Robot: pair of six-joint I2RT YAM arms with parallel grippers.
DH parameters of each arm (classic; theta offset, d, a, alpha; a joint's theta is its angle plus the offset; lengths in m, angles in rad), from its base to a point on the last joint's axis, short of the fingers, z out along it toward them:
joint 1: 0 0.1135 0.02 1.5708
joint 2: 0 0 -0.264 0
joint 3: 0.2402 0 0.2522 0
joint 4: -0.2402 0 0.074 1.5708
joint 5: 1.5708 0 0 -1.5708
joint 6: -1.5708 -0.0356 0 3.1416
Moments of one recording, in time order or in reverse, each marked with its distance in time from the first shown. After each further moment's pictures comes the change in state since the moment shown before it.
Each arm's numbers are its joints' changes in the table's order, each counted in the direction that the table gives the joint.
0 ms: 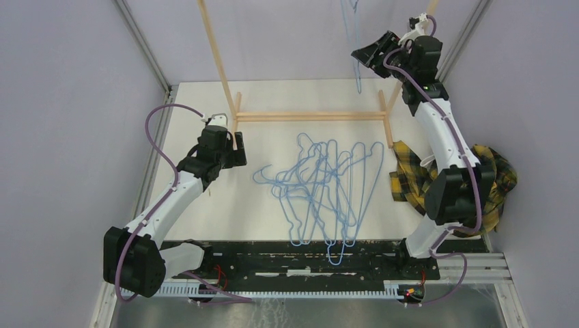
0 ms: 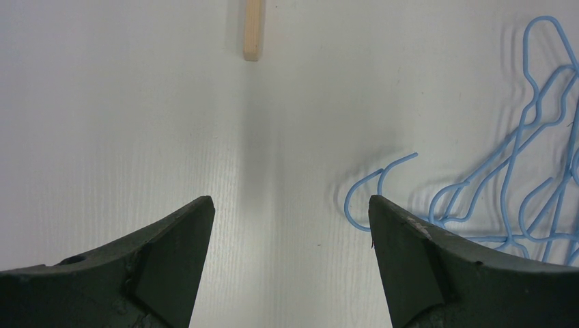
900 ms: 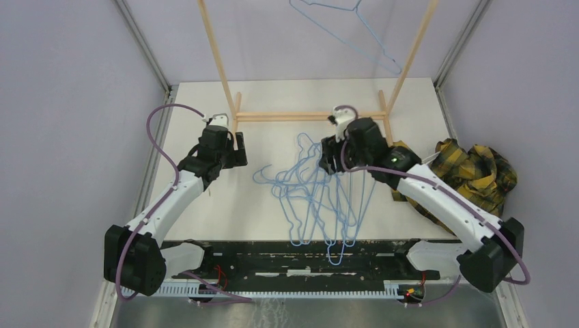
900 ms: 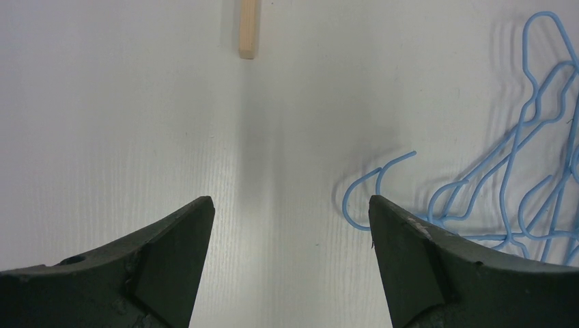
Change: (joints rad) left arm 0.000 -0.010 0.000 0.004 0.011 0.000; right arm 0.556 0.544 -0.517 -0.476 0.399 0.490
